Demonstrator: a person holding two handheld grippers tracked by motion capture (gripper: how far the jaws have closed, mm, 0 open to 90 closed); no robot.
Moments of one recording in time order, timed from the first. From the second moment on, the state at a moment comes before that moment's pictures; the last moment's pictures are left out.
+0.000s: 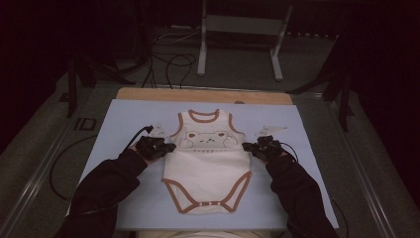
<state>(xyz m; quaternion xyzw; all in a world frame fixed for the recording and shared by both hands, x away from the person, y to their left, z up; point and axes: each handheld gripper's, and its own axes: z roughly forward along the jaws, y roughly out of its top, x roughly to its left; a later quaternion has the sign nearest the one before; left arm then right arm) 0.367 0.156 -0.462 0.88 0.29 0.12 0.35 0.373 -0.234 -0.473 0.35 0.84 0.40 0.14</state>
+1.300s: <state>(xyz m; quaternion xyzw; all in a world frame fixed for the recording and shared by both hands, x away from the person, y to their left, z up) 0.279 0.161 -0.461 0.91 0.22 0.10 0.34 0.273 -0.239 -0.464 0.32 0.84 0.42 0.12</state>
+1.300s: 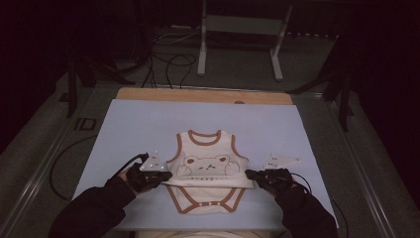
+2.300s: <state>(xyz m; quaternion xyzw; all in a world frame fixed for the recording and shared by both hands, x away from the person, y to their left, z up) 0.249 0.156 -0.501 0.92 0.22 0.04 0.33 0.241 -0.249 -0.503 0.34 0.85 0.40 0.07</state>
